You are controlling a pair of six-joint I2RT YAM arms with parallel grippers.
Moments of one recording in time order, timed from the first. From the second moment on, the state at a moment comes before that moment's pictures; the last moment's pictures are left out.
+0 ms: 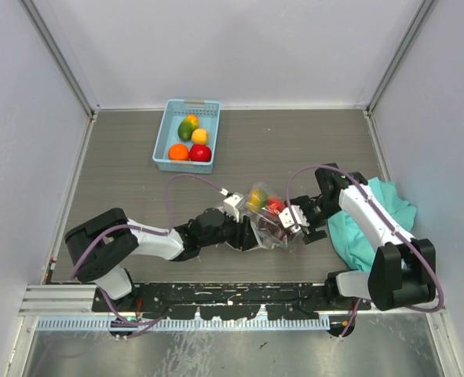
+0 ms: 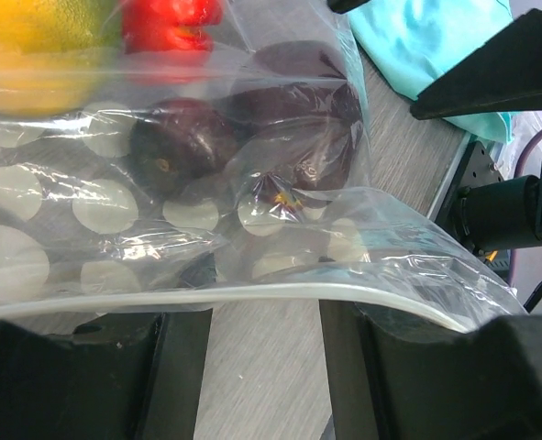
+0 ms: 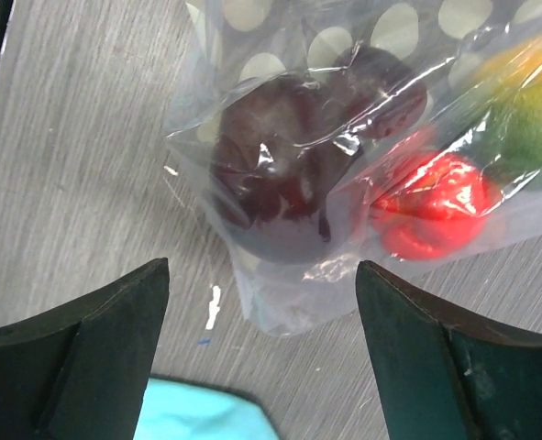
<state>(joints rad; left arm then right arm) -1.04 1.62 0.57 0.71 0.11 -0.61 0.15 1.27 0.89 -1.16 -0.59 -1.85</state>
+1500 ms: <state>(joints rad) -1.09 1.66 0.62 0.69 0.06 -0.70 0.26 1.36 0.77 -0.83 -0.70 -1.46</state>
